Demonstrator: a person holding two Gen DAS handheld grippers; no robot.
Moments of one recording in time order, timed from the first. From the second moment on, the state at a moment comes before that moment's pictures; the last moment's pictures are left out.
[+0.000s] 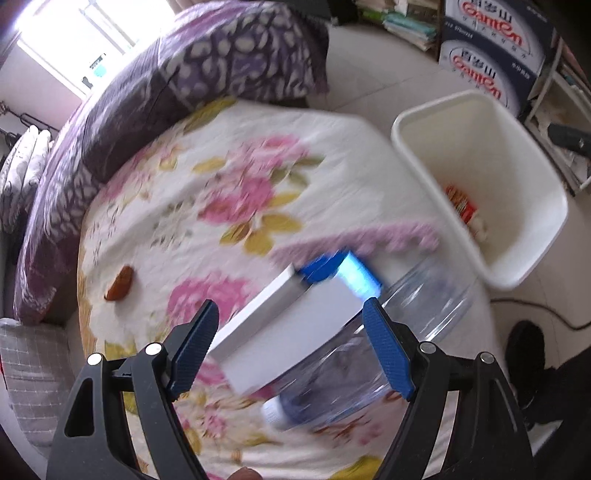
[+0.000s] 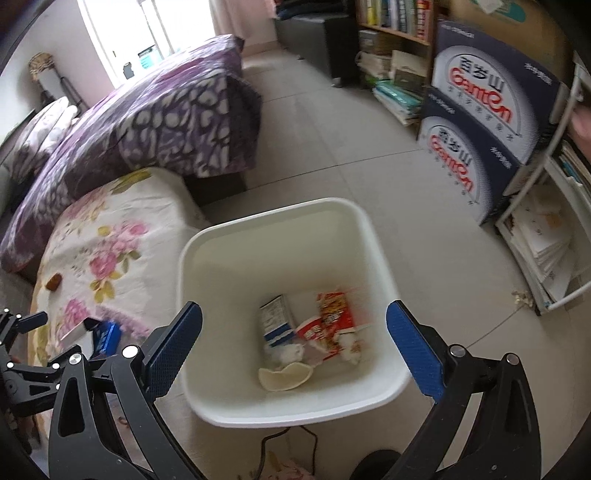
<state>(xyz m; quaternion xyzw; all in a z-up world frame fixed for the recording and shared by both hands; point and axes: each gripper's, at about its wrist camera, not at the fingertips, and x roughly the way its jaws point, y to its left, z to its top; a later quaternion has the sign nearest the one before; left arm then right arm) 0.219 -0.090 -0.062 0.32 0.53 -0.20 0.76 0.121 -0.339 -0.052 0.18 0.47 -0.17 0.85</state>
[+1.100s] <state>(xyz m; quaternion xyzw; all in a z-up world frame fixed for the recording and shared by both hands) 0.214 -0.065 -0.135 0.41 0.53 -0.29 0.68 0.144 -0.266 -0.076 0.15 0.53 -0.09 0.83</state>
